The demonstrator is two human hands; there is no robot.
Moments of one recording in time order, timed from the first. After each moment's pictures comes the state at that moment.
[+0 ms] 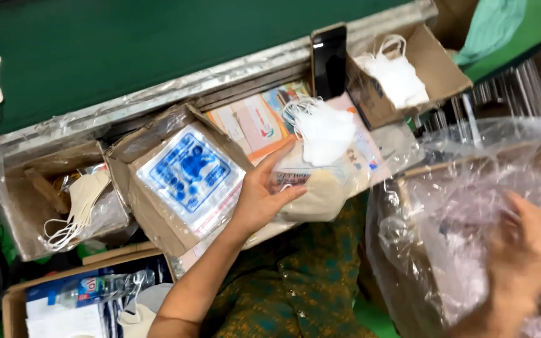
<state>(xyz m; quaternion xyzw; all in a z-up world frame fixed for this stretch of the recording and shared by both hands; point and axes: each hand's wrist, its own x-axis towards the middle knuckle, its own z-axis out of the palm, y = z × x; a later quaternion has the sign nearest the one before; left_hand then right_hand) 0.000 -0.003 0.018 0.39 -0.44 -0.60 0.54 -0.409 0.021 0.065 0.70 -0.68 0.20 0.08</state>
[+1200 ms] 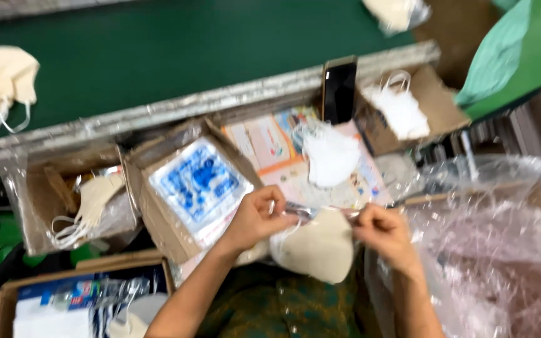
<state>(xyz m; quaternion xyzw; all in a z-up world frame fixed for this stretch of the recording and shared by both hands) 0.025 0.015 -0.043 0.31 -0.43 -0.63 0.56 -0.284 -0.027 -0.001 0.61 -0.39 0.35 -0.59</state>
